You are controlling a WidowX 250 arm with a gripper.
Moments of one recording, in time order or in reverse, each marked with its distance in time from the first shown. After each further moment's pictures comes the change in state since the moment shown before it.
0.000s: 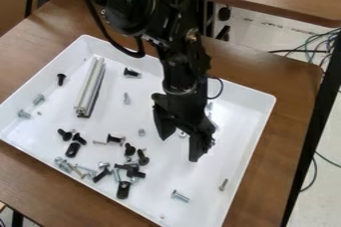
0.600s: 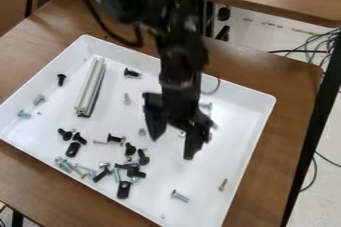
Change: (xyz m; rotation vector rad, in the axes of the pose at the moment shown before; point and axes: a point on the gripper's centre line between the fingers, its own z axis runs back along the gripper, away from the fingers) arm -0.008 0.004 0.022 0.026 0.038 0.170
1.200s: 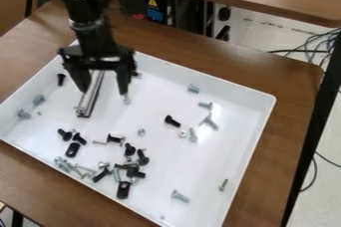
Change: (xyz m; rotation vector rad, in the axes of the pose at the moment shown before) arm 0.000 0.130 0.034 0.025 -0.104 0.485
